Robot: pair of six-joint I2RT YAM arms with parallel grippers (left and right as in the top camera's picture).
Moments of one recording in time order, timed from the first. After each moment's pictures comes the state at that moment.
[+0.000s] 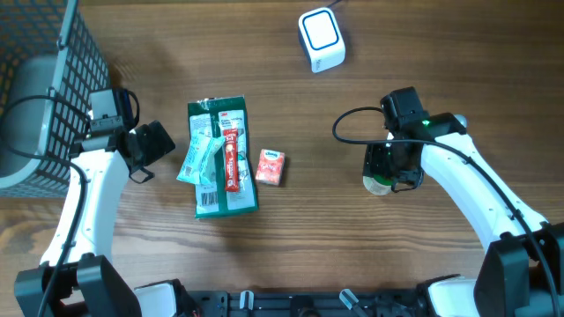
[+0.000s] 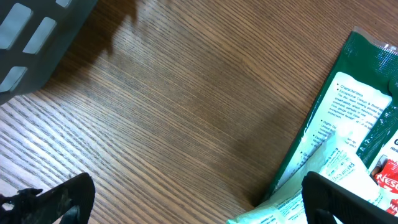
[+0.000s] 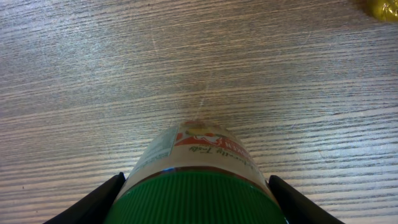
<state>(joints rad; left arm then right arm) 0.18 1.46 0.99 -0.76 -0.12 -0.41 0.25 1.55 1.03 -0.95 -0.03 0.43</state>
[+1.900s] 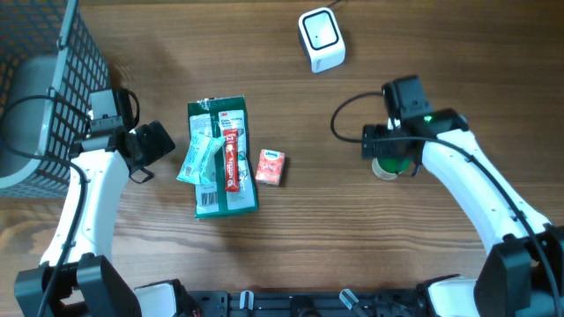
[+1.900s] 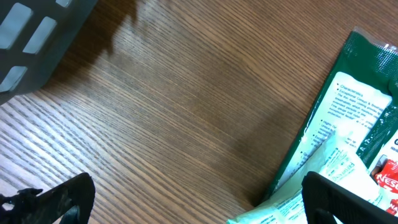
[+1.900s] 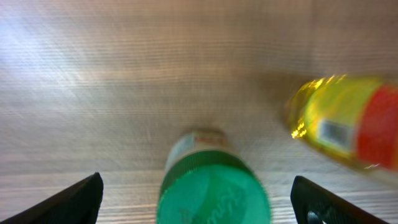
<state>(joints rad) 0.18 1.46 0.99 -0.76 -0.12 -0.41 0.25 1.55 1.12 -0.83 0.15 0.25</state>
